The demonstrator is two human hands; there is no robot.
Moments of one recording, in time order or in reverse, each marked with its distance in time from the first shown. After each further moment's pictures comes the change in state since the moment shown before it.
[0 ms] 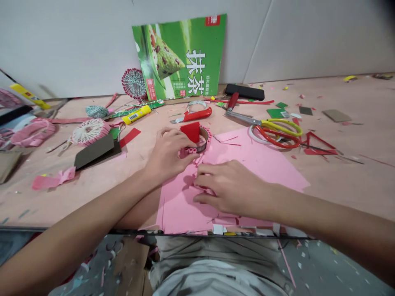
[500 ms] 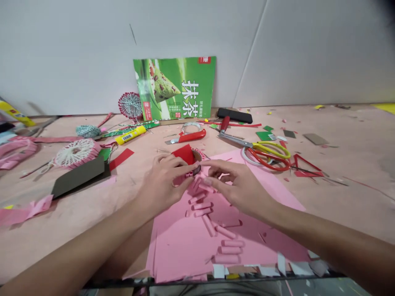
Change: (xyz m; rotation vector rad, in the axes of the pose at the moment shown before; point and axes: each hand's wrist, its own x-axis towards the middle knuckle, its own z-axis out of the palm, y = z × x) left_hand -0.008 -0.007 0.003 -0.047 -0.025 0.009; right_hand 0.010 0.030 0.000 0.686 0.513 0.405
